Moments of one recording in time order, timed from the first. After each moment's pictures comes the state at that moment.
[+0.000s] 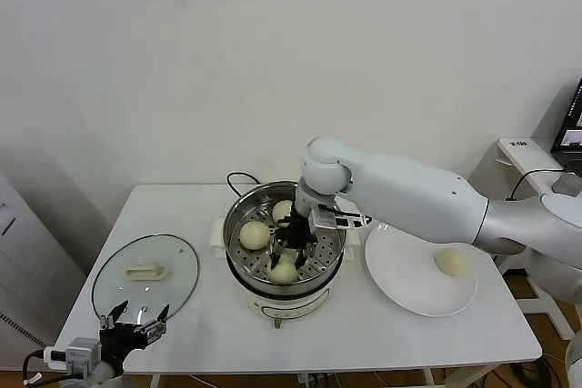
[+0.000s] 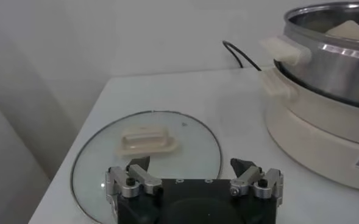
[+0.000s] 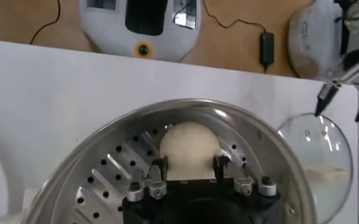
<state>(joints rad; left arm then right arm) 1.72 -0.85 -0.54 -2.15 -0.66 0.33 -0.33 0.30 1.11 -0.99 1.42 -0.15 0.74 -1.23</state>
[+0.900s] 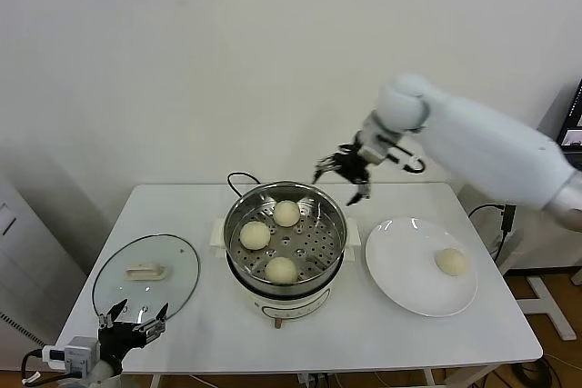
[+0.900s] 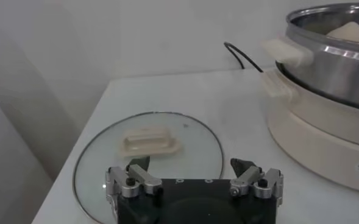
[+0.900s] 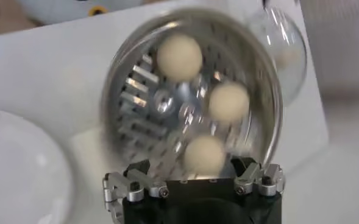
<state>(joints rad) 1.72 -0.85 -0.55 -2.15 -0.66 0.33 -0.33 0.47 0.83 -0.94 1.26 0.07 0.40 -1.30</state>
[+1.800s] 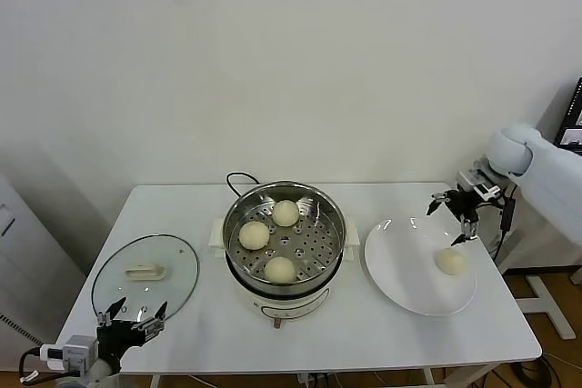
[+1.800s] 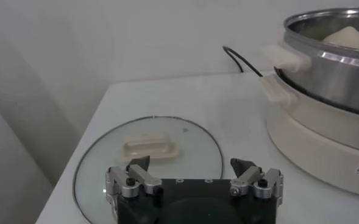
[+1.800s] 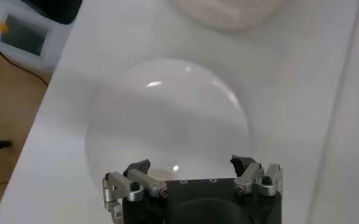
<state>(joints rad) 1.73 -0.84 -0.55 -2.16 -0.67 0.33 -0.33 0.20 0.68 -0.83 0.97 -0.08 0.29 -1.31</state>
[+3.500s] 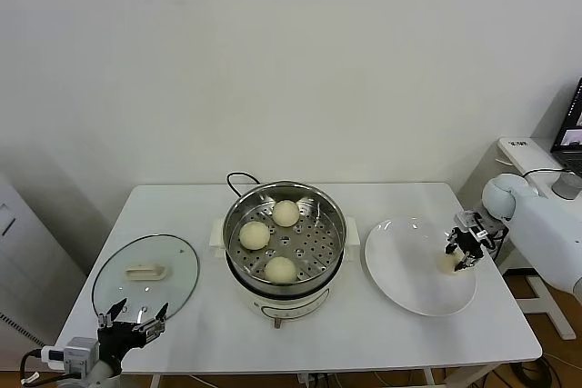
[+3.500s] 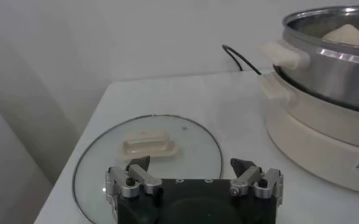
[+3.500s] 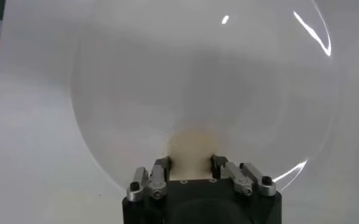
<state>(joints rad) 1.73 -0.84 -0.55 -2.15 -0.66 0.32 -0.33 -0.05 0.76 -0.59 0.79 -0.32 0.30 -1.24</state>
